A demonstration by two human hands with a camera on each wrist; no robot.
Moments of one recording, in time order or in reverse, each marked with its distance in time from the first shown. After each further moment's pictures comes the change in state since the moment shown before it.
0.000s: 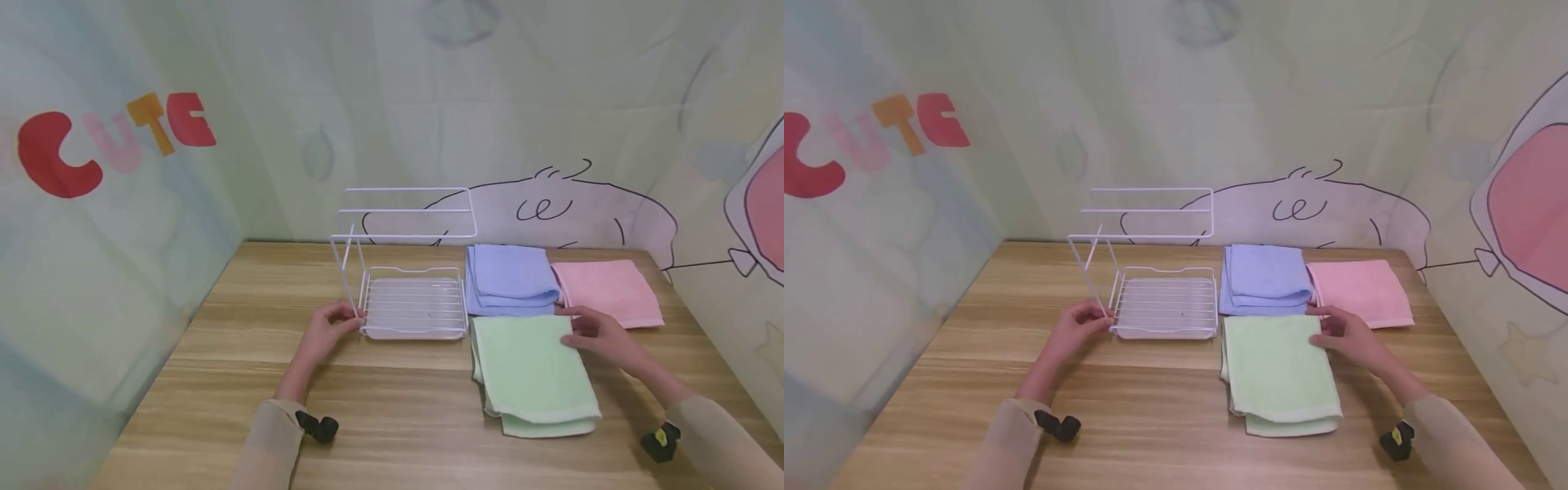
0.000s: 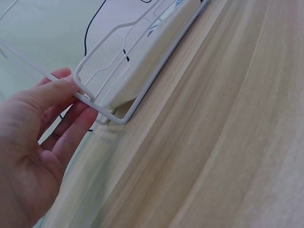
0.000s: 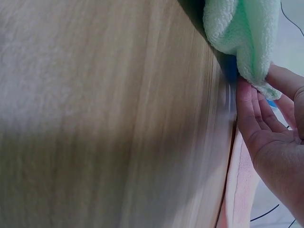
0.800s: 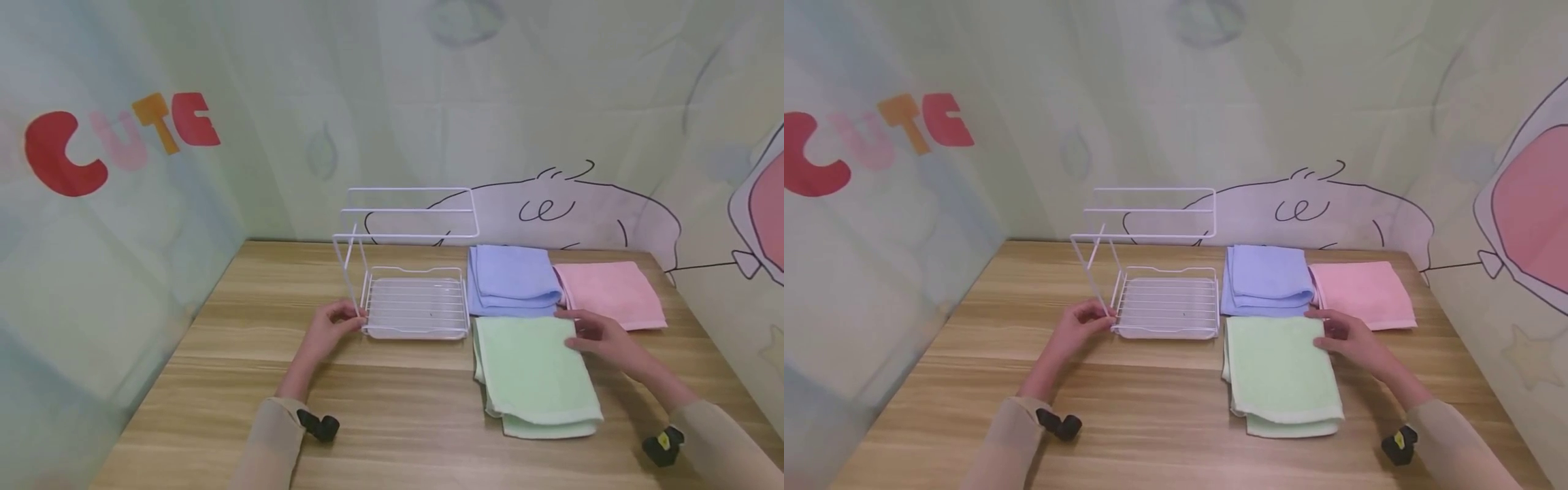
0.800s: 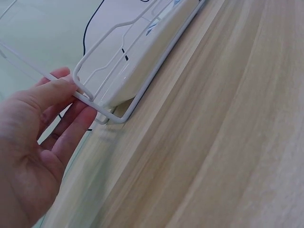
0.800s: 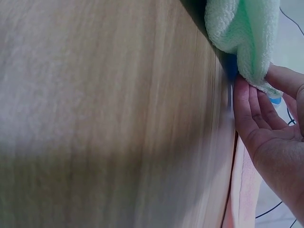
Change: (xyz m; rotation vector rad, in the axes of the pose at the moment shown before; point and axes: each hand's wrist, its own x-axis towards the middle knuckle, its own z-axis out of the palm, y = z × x) left_hand -0.001 0.002 -0.001 -0.026 -0.008 0.026; right_hand -0.004 0.002 0.001 0.057 -0.006 -0.105
